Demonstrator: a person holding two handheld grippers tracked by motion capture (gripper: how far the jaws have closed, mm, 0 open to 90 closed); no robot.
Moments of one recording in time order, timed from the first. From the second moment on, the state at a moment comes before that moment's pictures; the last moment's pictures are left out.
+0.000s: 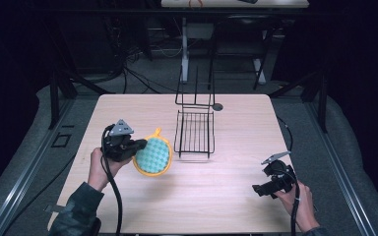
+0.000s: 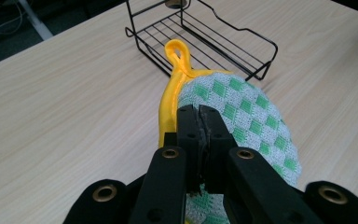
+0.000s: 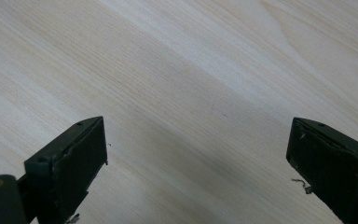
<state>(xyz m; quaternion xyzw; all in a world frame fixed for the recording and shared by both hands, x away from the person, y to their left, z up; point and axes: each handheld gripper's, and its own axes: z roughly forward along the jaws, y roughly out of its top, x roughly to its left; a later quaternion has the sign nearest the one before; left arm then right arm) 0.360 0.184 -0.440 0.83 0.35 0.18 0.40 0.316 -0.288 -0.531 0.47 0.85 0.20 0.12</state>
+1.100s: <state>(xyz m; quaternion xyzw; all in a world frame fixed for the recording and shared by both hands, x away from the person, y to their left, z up) 0.406 0.155 -0.442 0.81 0.34 0.18 0.43 0.315 -0.288 -0.532 0.47 0.85 0.20 0.12</state>
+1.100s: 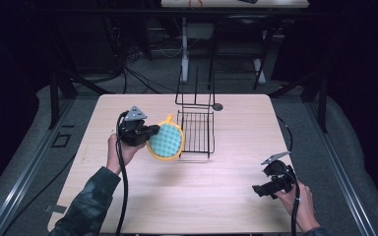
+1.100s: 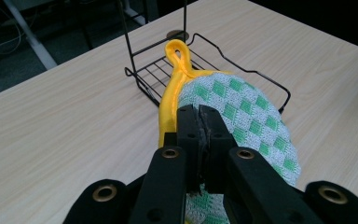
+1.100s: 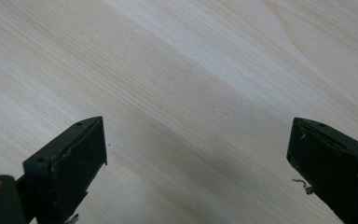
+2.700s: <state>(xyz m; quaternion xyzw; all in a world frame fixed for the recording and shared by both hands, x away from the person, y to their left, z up) 0.435 0.106 -0.454 0.79 0.34 0.19 0.48 0.316 -0.289 -0.533 0.46 0.86 0.19 0.12</state>
